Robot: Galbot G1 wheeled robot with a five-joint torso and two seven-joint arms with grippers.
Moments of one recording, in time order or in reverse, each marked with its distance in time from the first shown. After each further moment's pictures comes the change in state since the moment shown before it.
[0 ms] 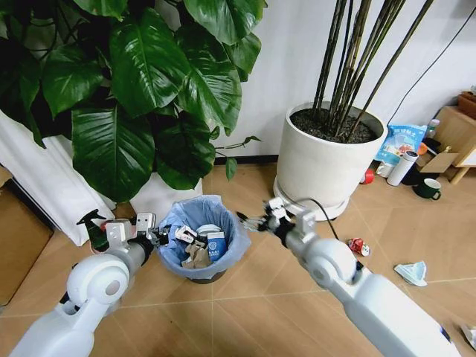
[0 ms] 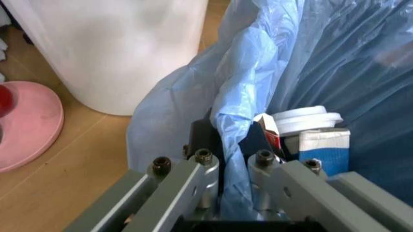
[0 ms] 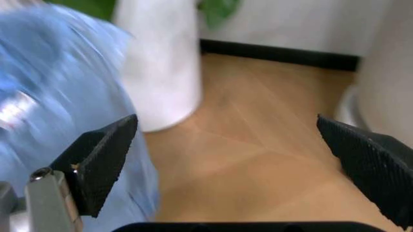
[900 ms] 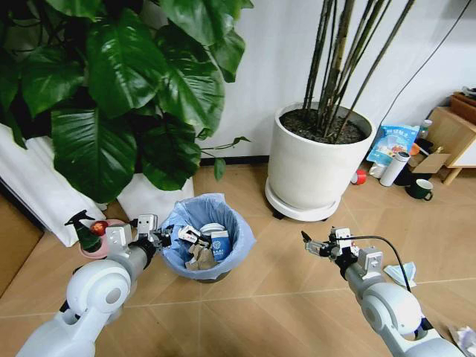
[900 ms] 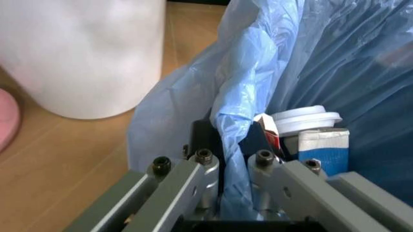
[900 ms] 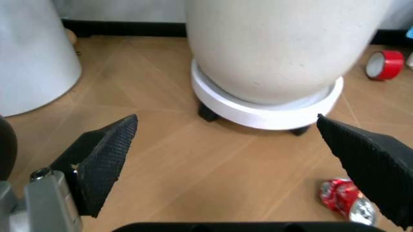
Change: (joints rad) left arm 0.044 -0.026 -0.015 -0.050 0.023 -0.010 0.005; right arm -0.364 0.107 0.412 0.016 -0.176 0.057 -0.083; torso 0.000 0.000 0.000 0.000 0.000
